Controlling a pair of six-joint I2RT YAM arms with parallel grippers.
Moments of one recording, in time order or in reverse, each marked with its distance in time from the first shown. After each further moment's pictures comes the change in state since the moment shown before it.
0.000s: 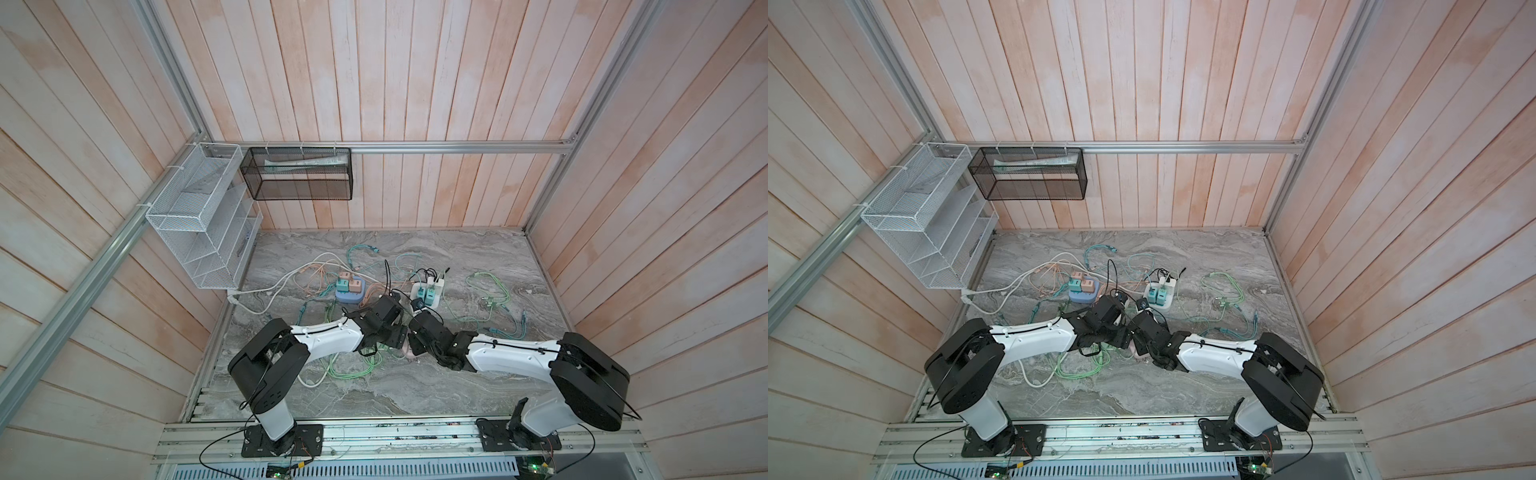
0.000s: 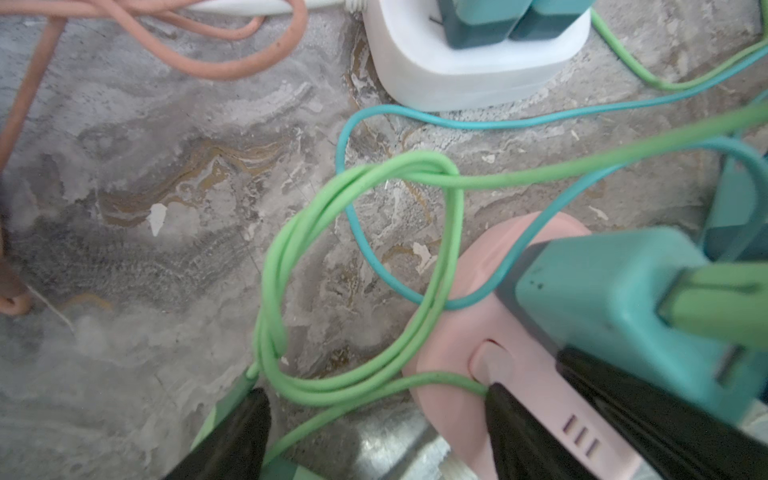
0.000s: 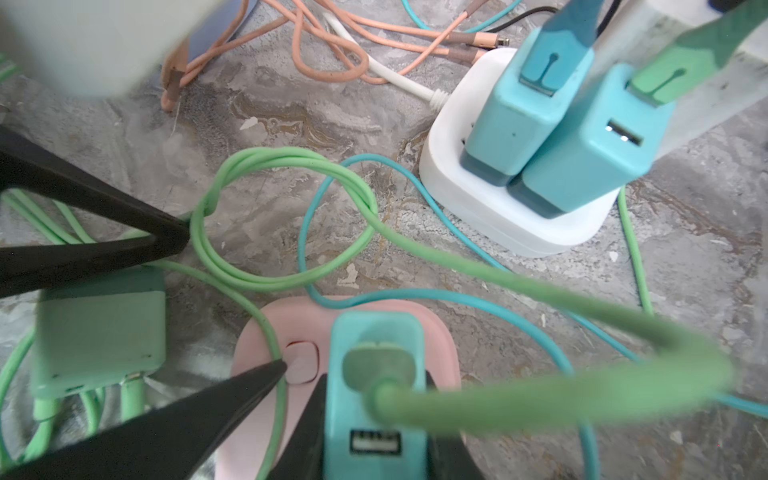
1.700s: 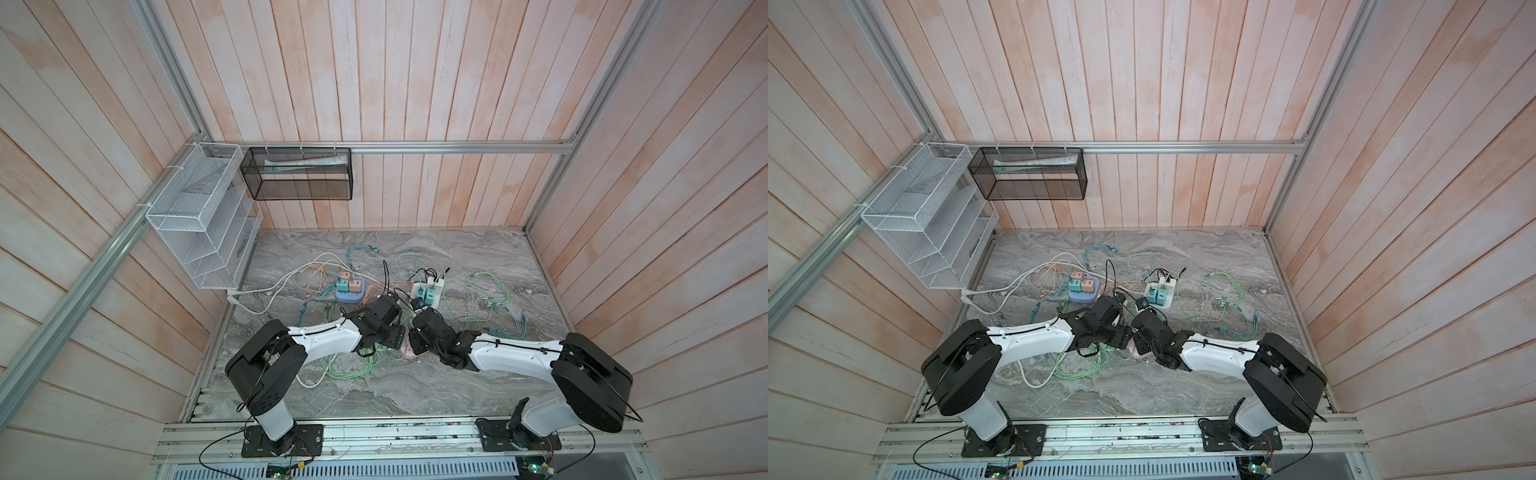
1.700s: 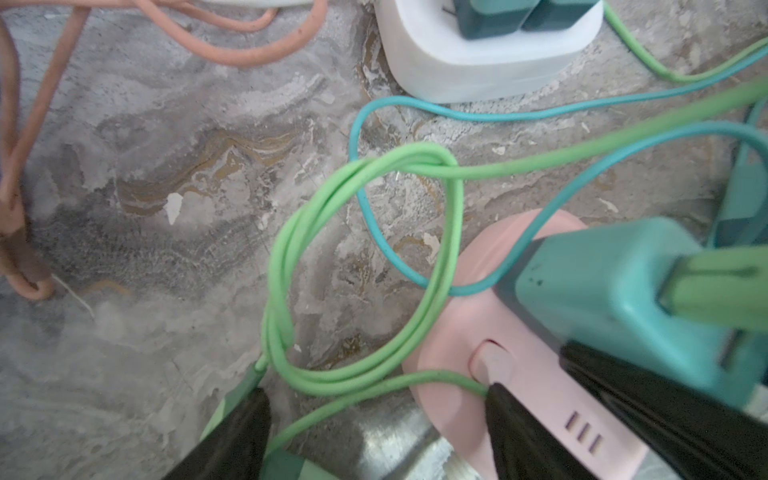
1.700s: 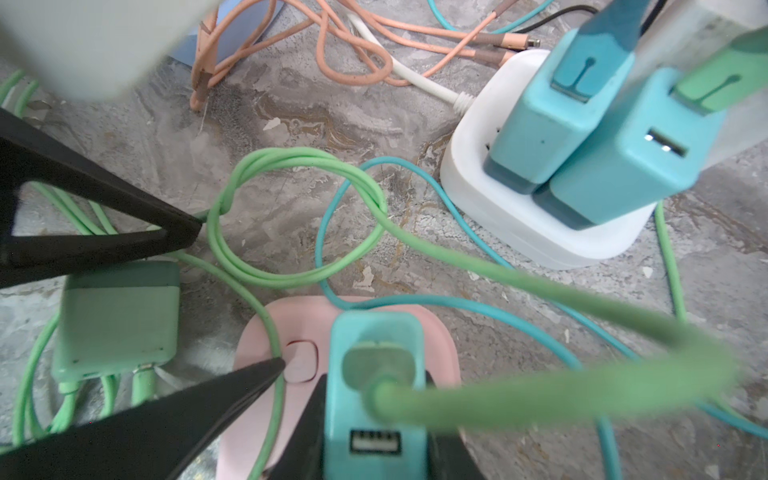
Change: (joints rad) left arm 0.004 -0.019 -0.010 -0.016 -0.012 0.005; right arm -0.031 -0.008 -0.026 0.059 -0.082 -0.038
